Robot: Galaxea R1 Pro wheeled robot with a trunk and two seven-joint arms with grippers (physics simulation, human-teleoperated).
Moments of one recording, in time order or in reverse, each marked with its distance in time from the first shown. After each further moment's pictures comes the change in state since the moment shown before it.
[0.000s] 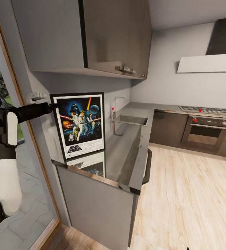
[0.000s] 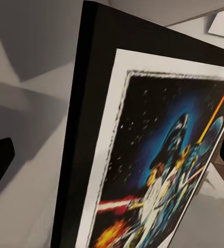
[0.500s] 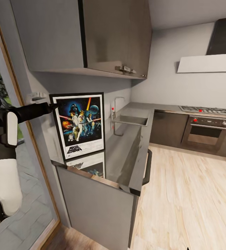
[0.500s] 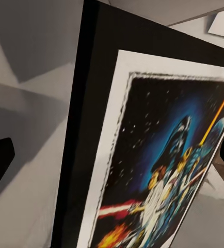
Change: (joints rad) left arm 0.000 0.000 0.000 0.000 0.000 0.000 -0.001; right arm 0.000 0.000 0.001 0.003 0.000 0.000 0.000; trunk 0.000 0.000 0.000
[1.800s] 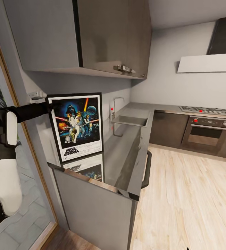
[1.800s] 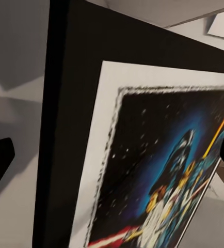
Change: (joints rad) left arm 0.000 0.000 0.000 -0.009 0.000 0.001 -0.002; right arm 0.000 0.000 0.001 0.000 0.000 0.000 0.000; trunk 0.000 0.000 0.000
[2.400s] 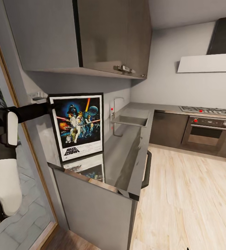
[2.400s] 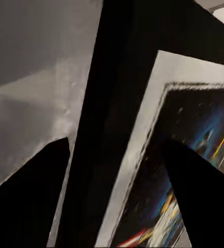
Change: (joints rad) left arm 0.000 0.000 -0.007 0.007 0.004 0.003 -0.008; right arm 0.000 0.000 0.000 0.000 0.000 0.000 0.000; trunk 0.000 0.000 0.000
